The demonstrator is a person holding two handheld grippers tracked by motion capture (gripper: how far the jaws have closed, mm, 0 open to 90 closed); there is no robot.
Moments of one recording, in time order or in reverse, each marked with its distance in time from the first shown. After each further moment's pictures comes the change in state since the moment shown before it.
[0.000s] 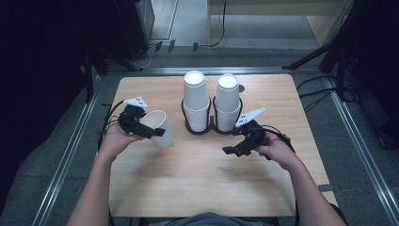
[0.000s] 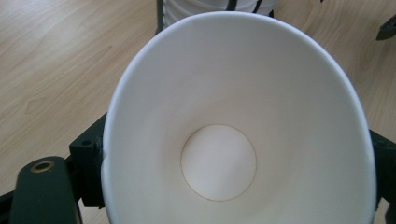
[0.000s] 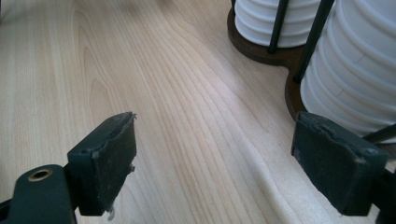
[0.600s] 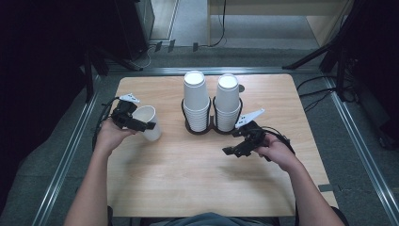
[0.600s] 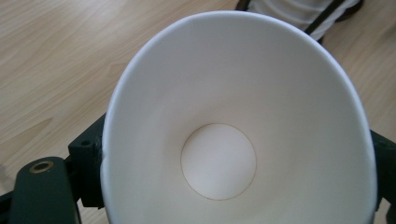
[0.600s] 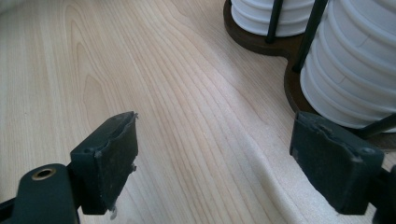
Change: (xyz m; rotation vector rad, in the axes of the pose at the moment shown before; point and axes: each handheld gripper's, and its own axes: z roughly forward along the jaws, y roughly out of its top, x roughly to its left) left arm 0.041 -0.015 0.003 0.061 0.183 -0.069; right arm -0.002 -0.004 0.004 0.012 -0.010 0.015
